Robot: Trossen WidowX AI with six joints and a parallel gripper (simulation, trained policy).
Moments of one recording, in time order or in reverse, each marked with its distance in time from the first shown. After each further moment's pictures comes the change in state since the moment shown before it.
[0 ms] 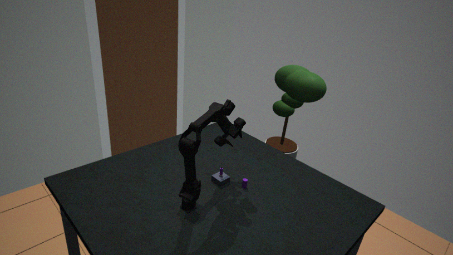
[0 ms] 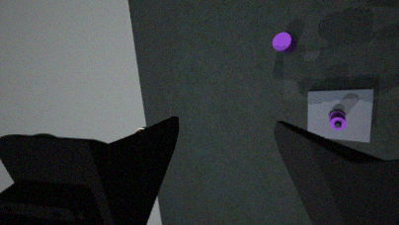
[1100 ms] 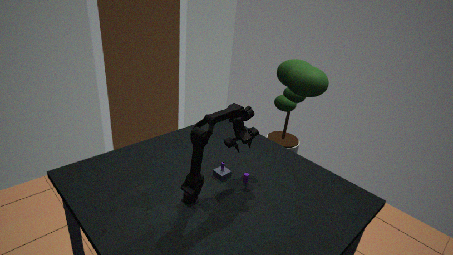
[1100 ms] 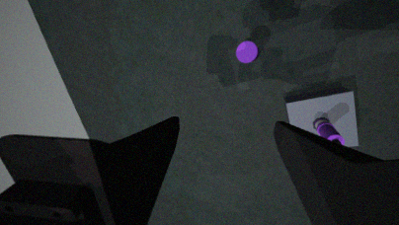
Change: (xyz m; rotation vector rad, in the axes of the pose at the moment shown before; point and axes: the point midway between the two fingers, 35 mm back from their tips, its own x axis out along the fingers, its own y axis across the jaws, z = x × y) arm 0.075 -0.009 0.023 0.130 -0.005 -0.306
